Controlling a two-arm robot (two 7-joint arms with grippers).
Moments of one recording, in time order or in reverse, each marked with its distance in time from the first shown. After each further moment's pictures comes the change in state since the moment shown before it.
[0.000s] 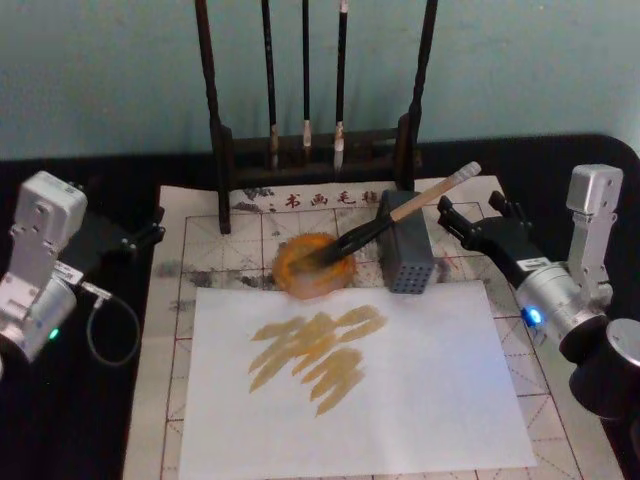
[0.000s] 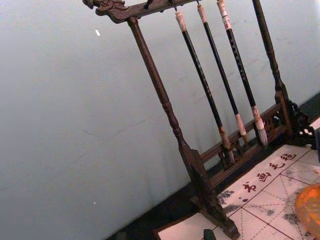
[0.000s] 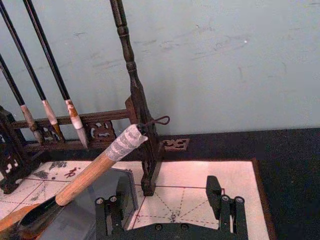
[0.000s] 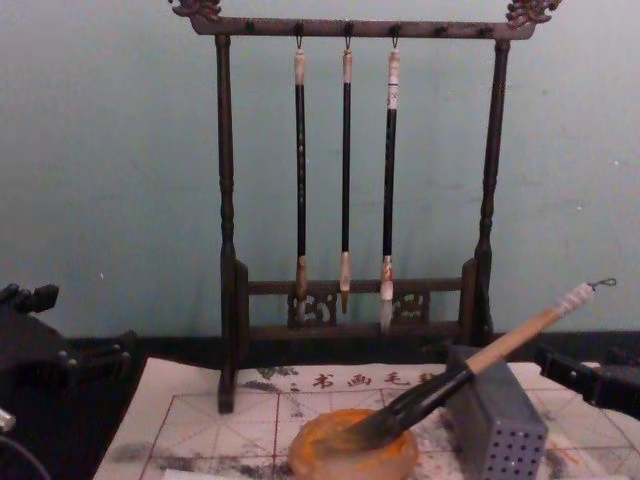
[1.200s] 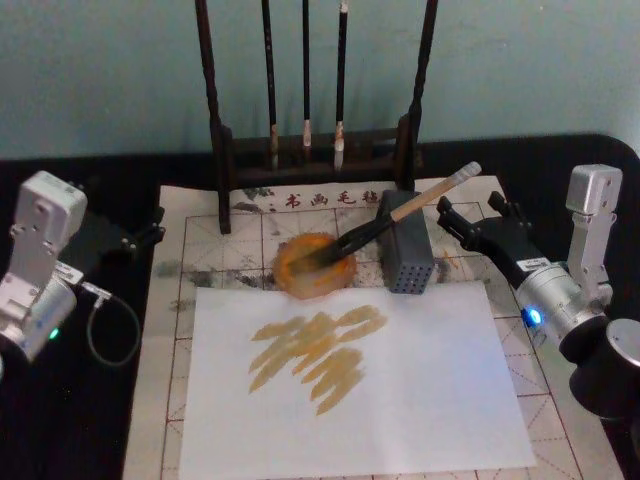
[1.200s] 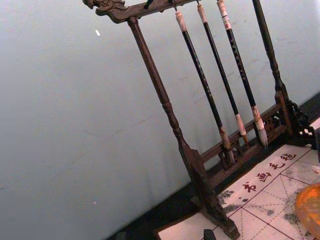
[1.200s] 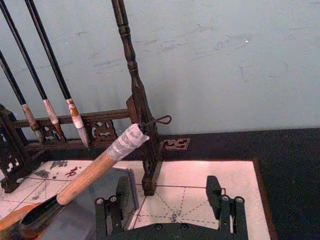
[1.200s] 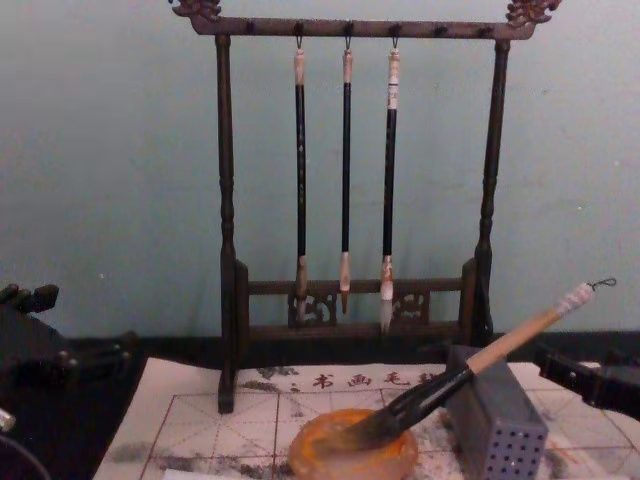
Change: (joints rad) left arm 0.000 0.000 0.000 0.000 0.000 0.000 0.000; right arm 0.000 0.001 -0.002 -0.001 0.000 0.001 0.002
